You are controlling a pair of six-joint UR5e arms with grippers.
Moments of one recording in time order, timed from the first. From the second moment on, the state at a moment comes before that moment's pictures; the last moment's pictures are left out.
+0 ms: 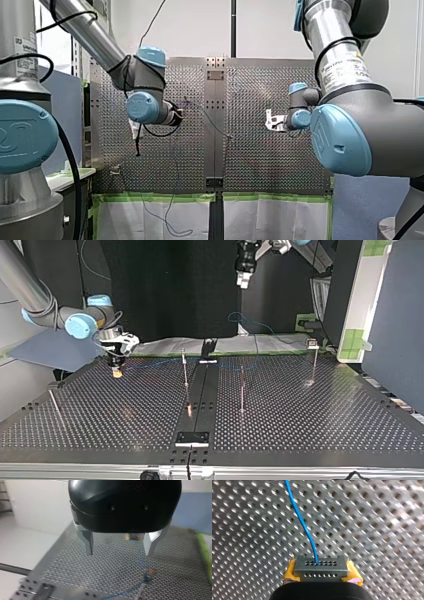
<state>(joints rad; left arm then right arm) -0.79 -1.53 -2.37 -2.45 -2.19 -1.80 1.79 -0.95 1.54 -0.45 1.39 1.54</state>
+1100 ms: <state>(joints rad) -0.79 -1.51 -2.39 -2.45 -2.19 -1.78 1.69 -1.24 1.56 -0.33 1.43 1.54</state>
